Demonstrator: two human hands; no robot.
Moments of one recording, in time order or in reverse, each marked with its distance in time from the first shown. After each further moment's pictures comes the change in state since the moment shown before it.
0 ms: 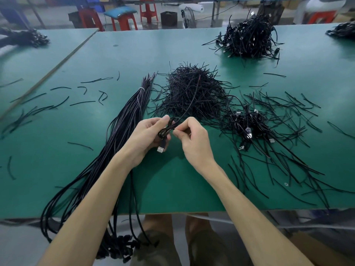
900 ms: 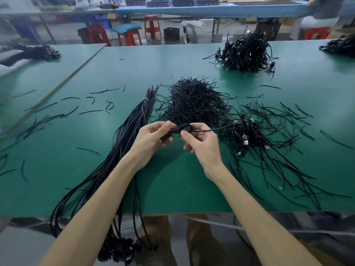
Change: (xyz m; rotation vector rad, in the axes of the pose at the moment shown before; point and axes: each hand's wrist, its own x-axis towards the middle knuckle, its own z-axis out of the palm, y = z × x) left_hand -0.001 -0.001 0.000 -0.127 0.015 0.136; right_hand -0.004 -0.011 -0.020 0.375 0.067 0.198
